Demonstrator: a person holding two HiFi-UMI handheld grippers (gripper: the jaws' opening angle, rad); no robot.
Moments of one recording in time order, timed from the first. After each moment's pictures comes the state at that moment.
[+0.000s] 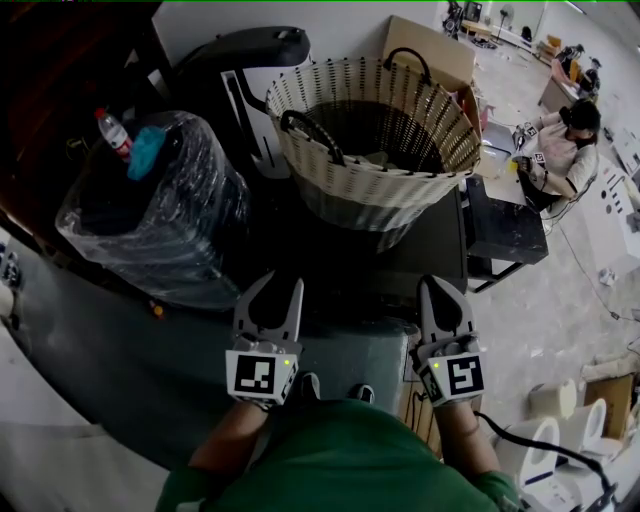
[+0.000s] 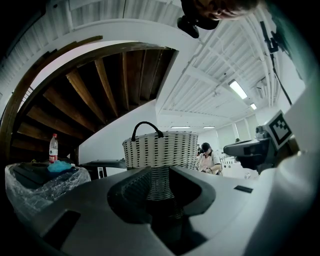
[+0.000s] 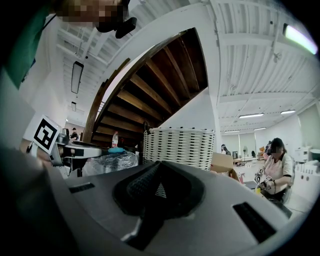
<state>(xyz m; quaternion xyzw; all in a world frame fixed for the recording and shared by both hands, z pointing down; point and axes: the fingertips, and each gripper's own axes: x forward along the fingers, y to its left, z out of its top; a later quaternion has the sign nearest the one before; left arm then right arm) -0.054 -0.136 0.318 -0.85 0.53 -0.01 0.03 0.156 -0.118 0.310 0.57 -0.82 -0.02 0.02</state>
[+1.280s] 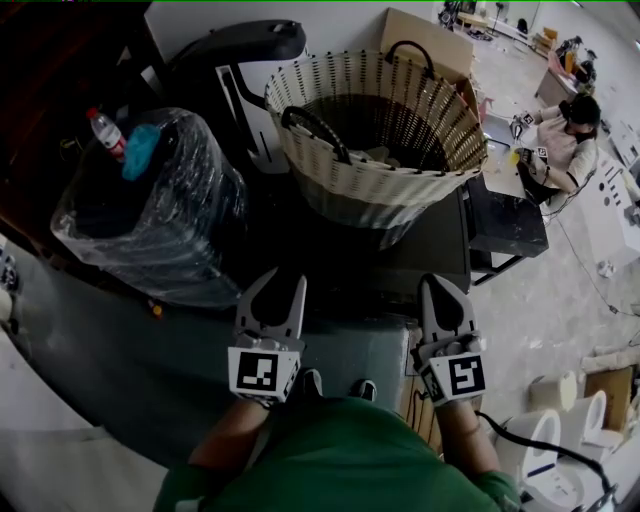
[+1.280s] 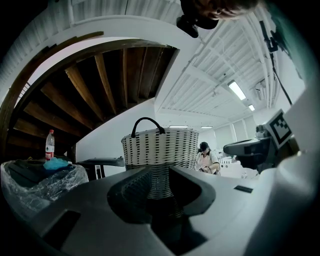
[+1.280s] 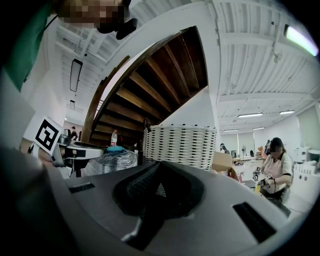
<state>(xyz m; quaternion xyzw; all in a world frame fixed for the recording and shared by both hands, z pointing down) -0.059 -0.151 0.328 -0.85 0.52 -0.01 0.03 0.144 -0.125 0.318 0.57 -0.82 -0.03 0.03</state>
